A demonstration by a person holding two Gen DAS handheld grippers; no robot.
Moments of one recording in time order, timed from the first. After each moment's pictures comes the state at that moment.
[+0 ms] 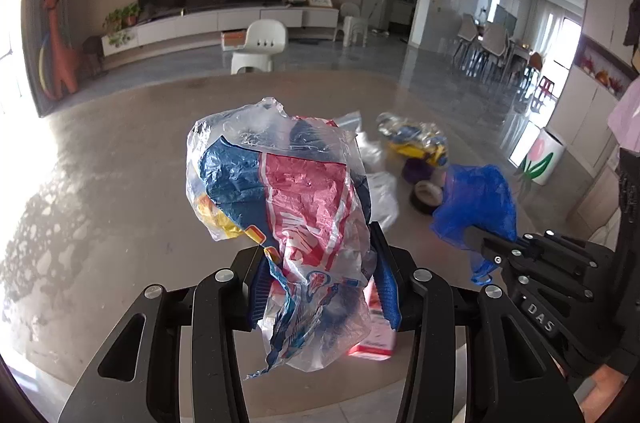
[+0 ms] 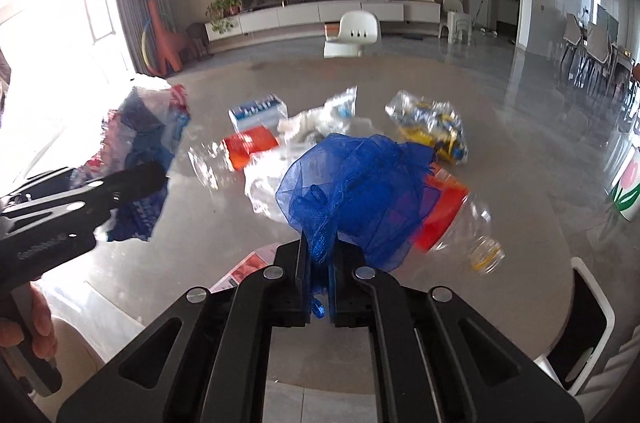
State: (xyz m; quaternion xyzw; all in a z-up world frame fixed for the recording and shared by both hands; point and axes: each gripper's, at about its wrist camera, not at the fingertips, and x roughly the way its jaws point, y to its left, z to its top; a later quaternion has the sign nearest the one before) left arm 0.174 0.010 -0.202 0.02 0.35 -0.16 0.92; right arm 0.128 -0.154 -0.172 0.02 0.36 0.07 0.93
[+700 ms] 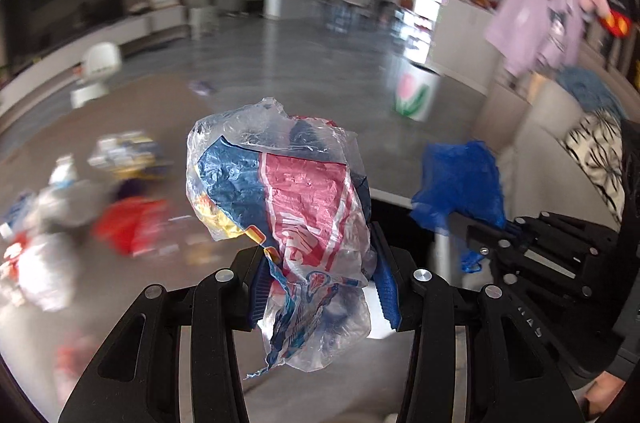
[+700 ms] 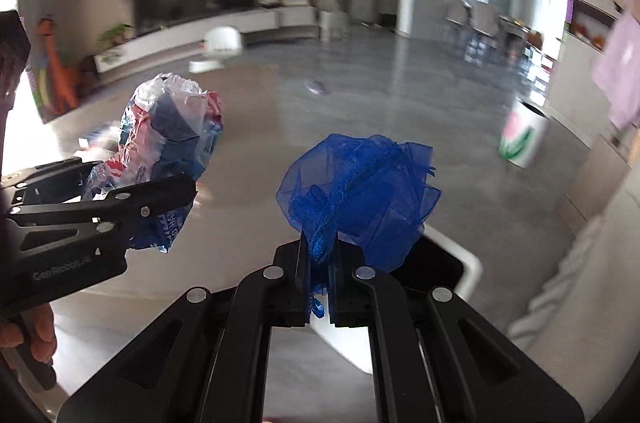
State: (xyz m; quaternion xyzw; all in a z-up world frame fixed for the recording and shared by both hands) left arm 0.126 -0.282 -0.234 0.11 0.36 -0.40 0.84; right arm 0.017 -0.385 -0.176 0.03 0.37 -0.15 0.92
